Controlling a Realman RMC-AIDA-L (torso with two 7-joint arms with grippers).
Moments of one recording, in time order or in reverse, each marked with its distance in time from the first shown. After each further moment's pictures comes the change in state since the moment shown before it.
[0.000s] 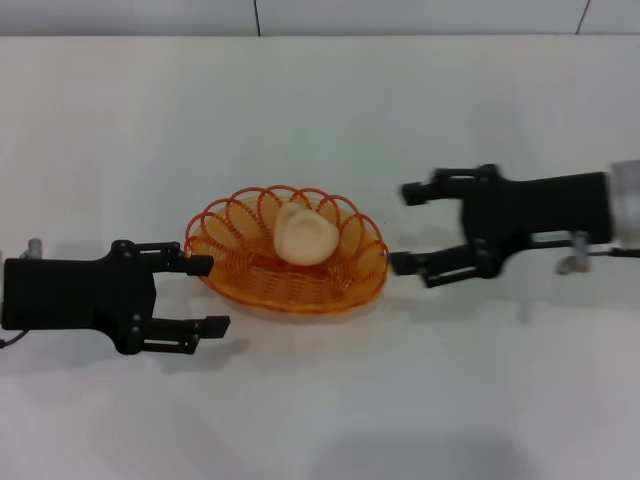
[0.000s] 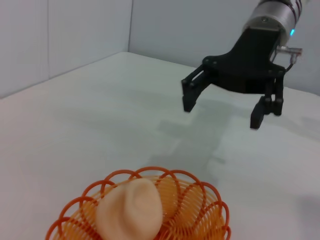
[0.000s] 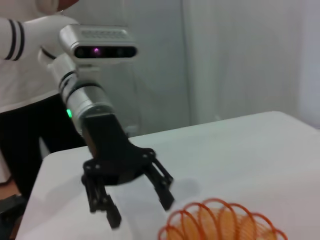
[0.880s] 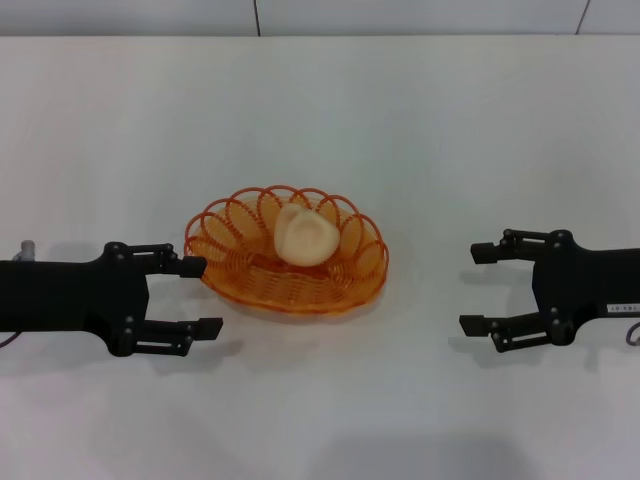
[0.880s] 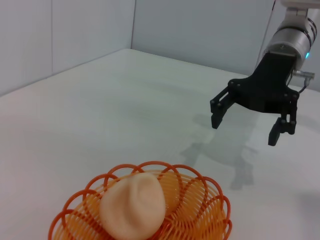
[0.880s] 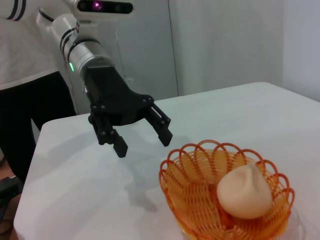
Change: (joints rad) left arm 0.006 0.007 -0.002 0.000 0.004 0.000 0.000; right arm -0.095 -0.004 0.145 0.121 -0.088 -0.099 -0.211
